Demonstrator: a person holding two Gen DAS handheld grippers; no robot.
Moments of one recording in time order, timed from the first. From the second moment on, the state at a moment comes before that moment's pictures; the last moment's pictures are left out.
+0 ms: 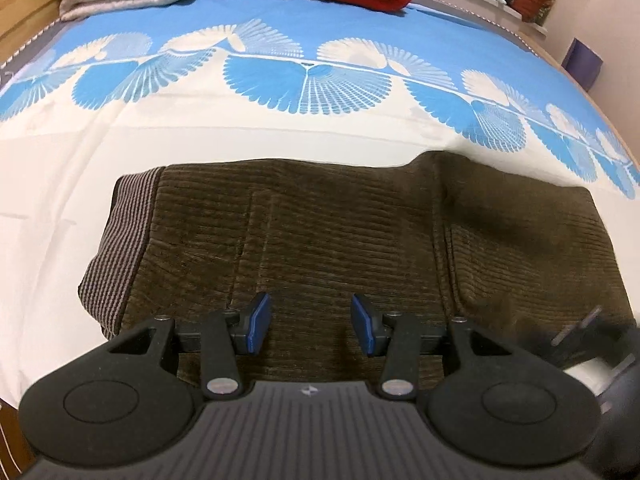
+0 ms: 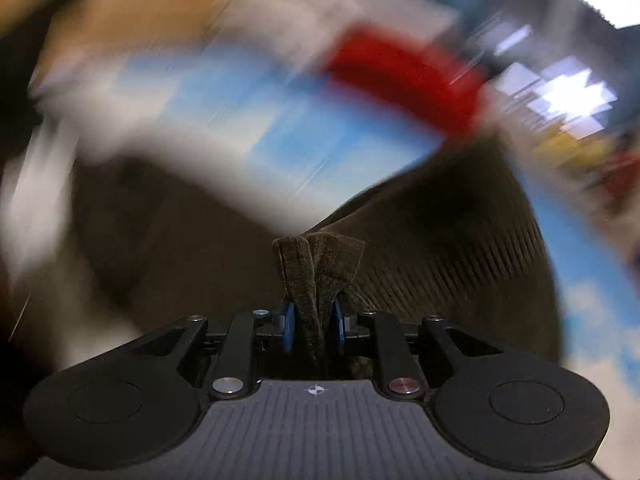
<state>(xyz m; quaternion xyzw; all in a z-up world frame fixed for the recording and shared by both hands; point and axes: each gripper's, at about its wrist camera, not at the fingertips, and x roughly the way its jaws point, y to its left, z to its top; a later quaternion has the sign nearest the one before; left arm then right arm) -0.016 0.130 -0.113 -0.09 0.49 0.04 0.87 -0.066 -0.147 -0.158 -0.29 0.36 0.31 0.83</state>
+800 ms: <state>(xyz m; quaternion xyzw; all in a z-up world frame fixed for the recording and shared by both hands) -0.005 0.116 -0.112 -0.08 0.48 0.03 0.87 -0.060 -0.168 -0.111 -0.18 0.32 0.37 0.85</state>
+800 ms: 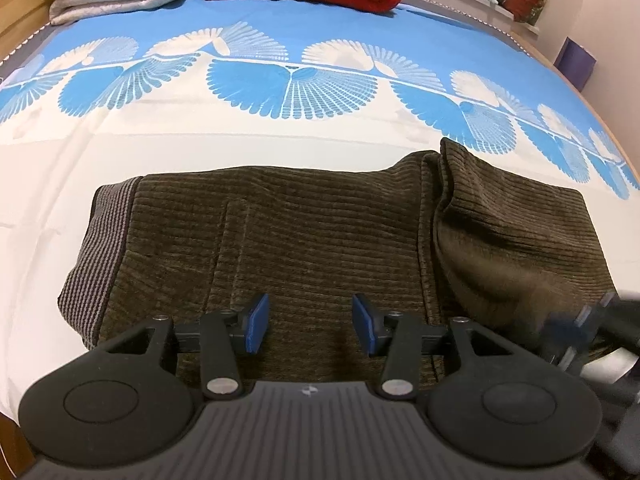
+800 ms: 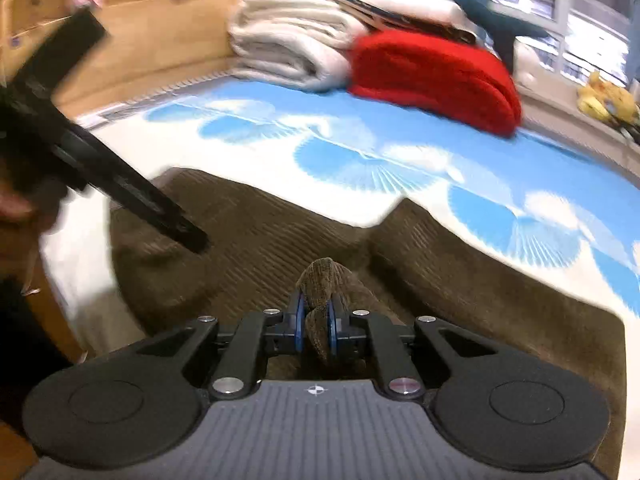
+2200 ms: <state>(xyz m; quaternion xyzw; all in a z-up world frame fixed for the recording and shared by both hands) 0.053 0.044 -0.092 -0.12 0.45 -0.03 0.89 -0.023 -0.313 -0.086 -0.03 0.38 0.15 0.91</state>
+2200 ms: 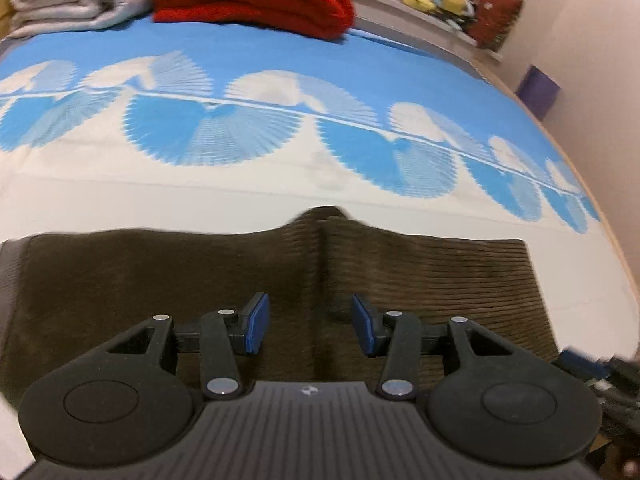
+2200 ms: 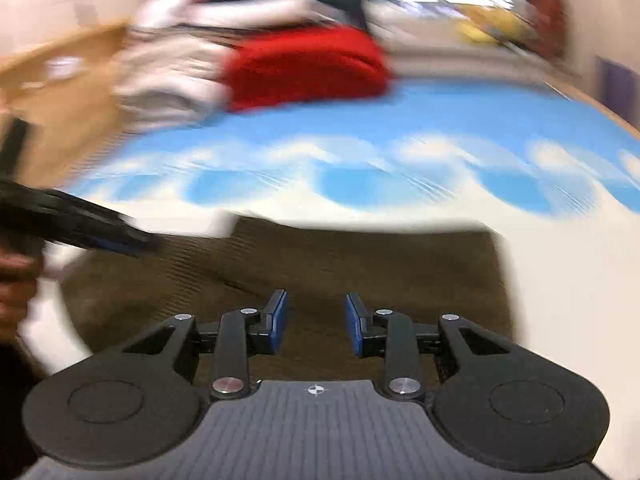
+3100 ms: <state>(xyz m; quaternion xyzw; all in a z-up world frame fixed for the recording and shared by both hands) 0.118 -0.016 -0.109 -0.07 0.39 -0.08 0.92 -0.018 -0.358 -0.120 -0.06 0.46 0.13 0.88</state>
